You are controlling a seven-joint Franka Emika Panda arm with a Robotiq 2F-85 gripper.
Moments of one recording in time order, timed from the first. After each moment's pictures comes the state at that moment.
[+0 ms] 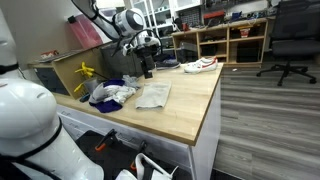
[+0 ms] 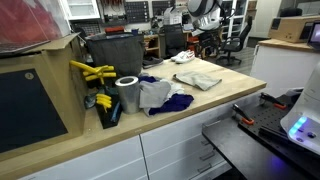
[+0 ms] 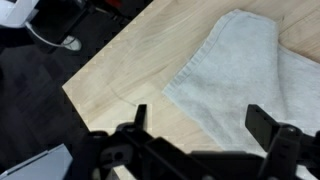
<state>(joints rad) 0.08 0.22 -0.02 -2.08 -0.17 1.95 0.81</state>
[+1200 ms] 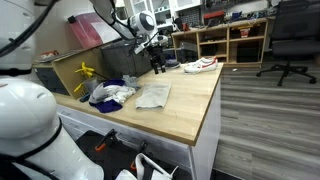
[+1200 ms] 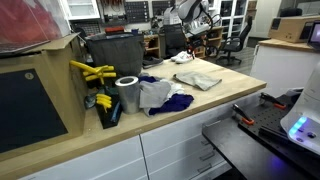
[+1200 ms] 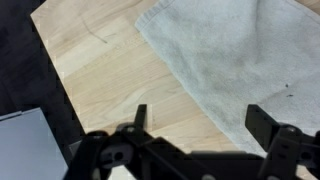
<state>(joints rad) 0.08 0.49 -0.04 -1.72 -0.19 1.91 0.63</state>
